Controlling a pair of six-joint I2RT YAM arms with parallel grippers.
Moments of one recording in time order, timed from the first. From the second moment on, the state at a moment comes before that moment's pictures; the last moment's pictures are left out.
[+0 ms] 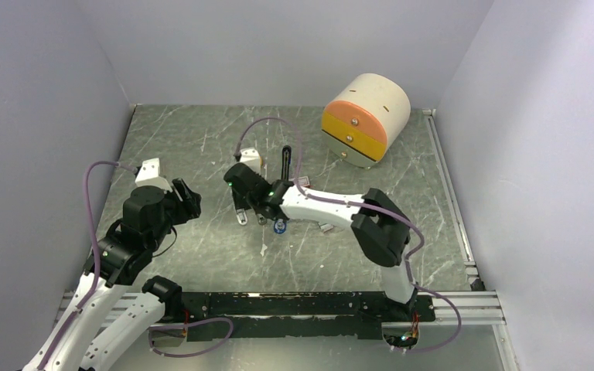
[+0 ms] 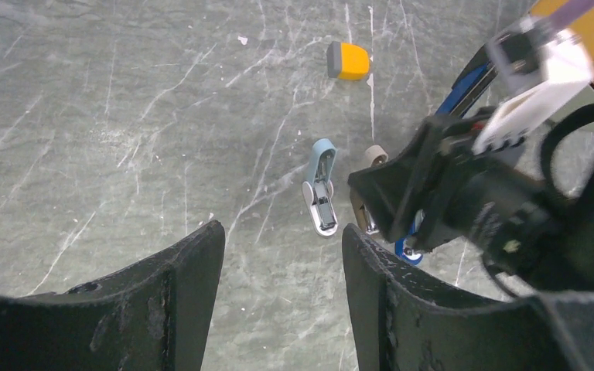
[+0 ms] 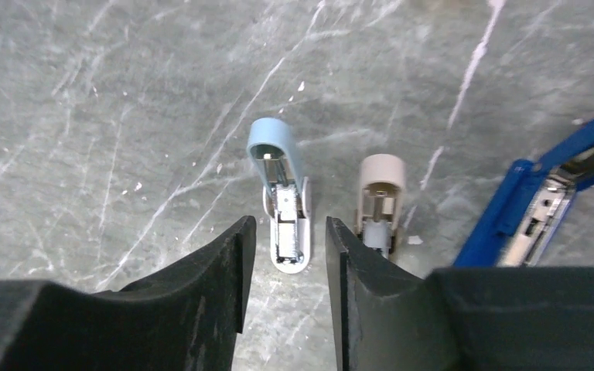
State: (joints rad) left arm -0.45 0.56 0.79 -0.68 -0.34 -0.51; right arm 1.07 2.01 1.51 -0.27 0.40 0.57
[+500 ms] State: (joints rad) left arm -0.45 0.61 0.71 -0.55 -0.08 -0.54; right arm 0.85 1.75 1.40 -0.32 0.41 0.51
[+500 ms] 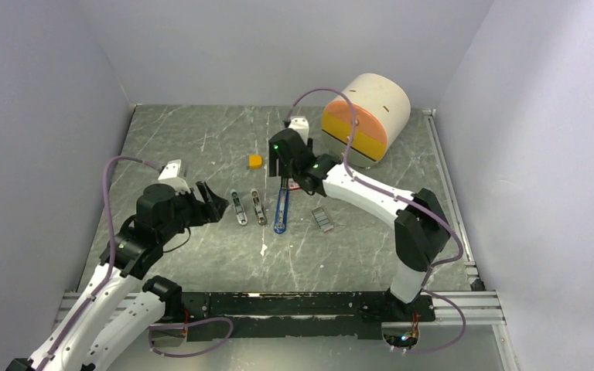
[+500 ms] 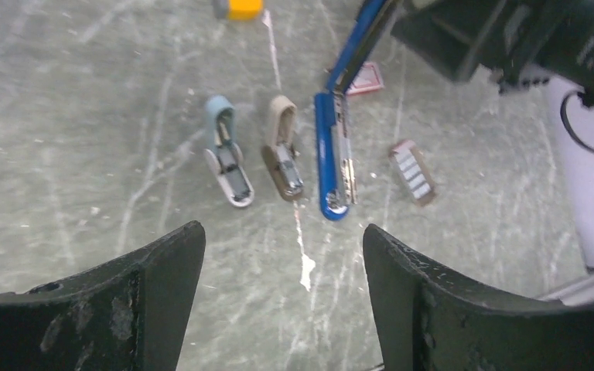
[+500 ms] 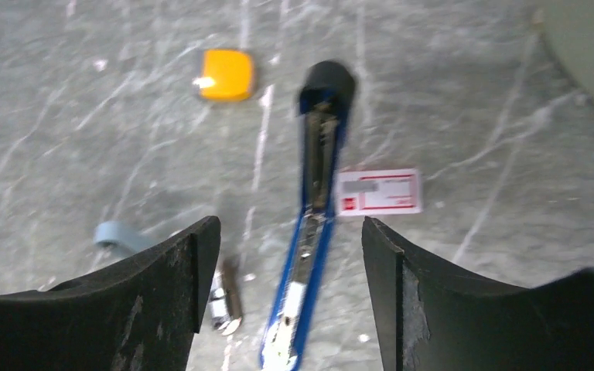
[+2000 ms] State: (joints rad) left arm -0.45 1.03 0.45 -0.09 0.33 -0.77; right arm 0.73 2.04 1.73 -0.43 0.43 0.35
